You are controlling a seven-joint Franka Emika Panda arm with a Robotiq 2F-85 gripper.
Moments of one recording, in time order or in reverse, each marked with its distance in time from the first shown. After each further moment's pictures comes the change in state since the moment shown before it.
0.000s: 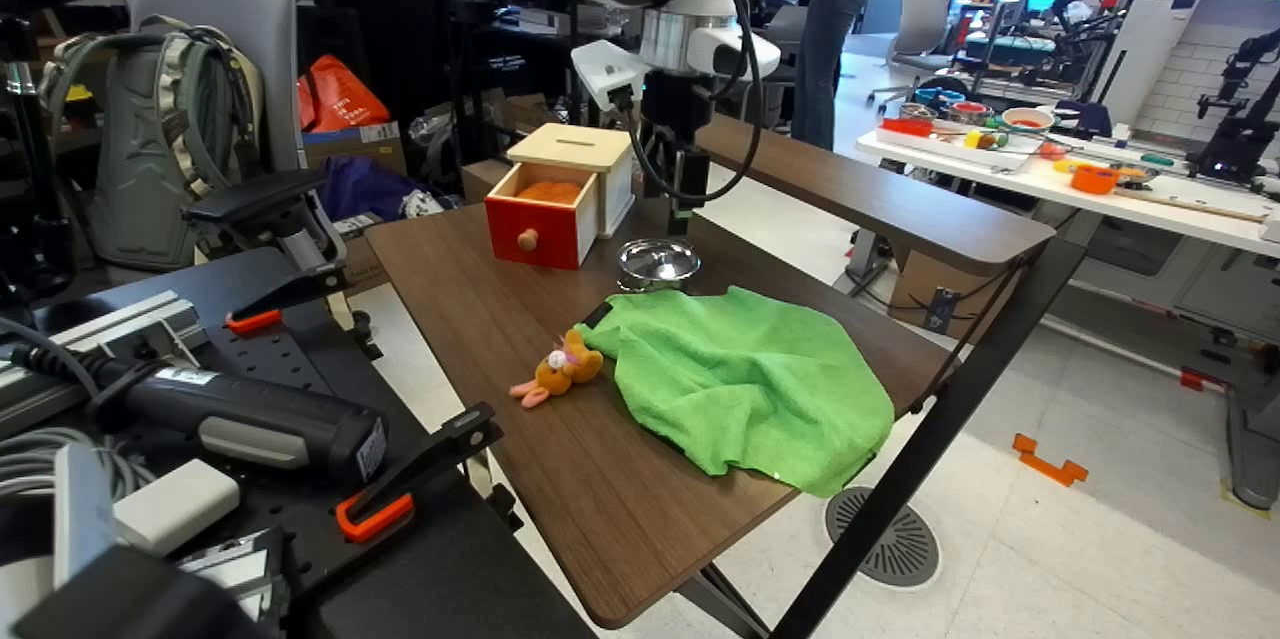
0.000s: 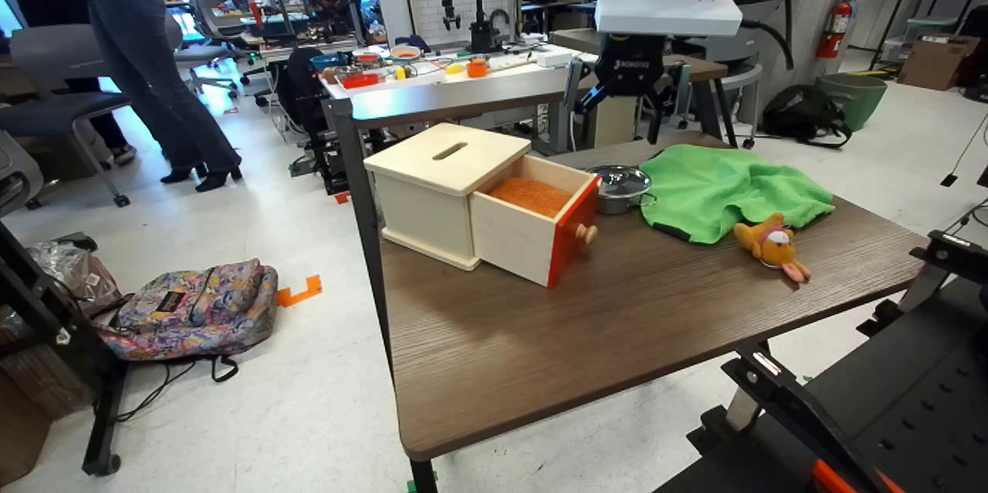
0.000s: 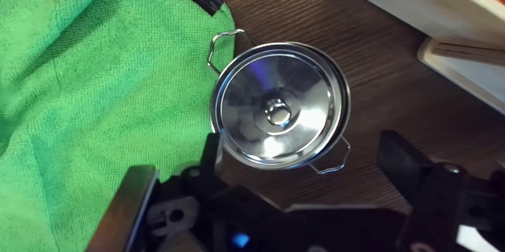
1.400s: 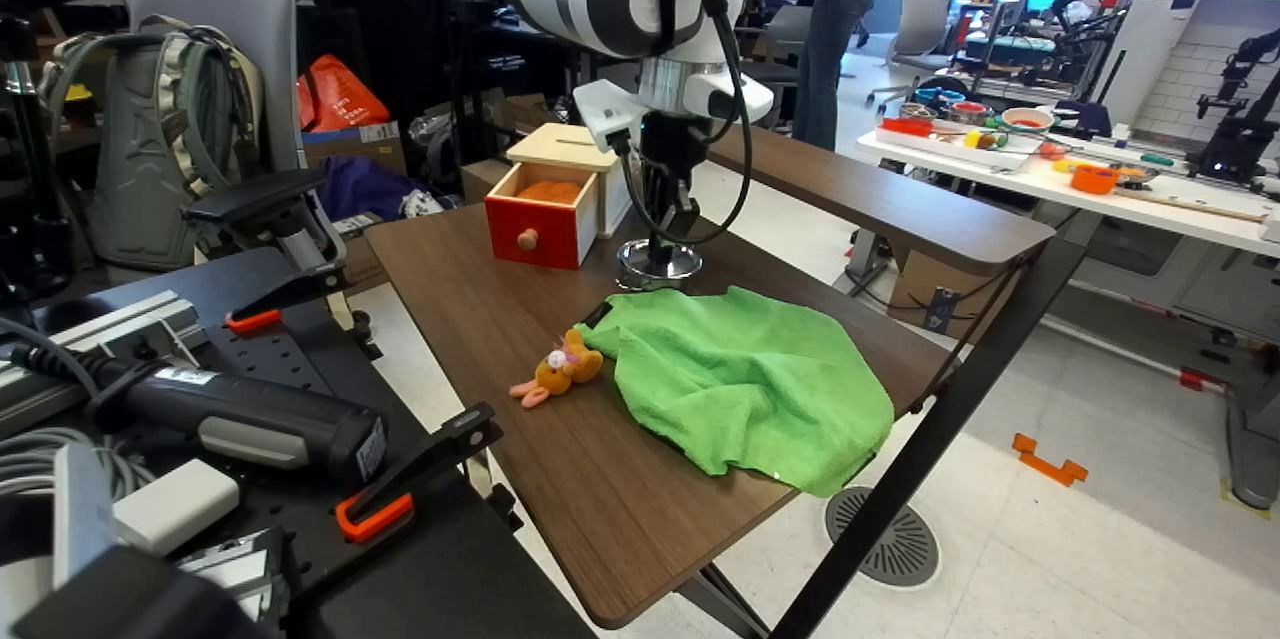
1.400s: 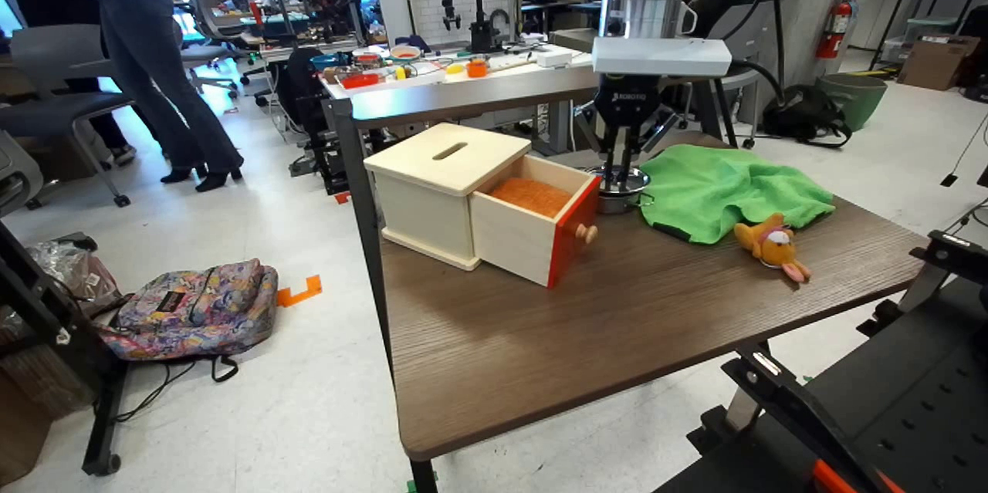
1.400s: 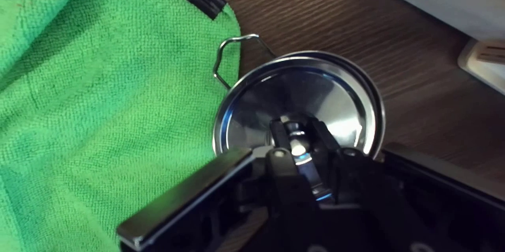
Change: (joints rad) arm 0.000 0.087 0.000 0.036 0.000 0.036 0.019
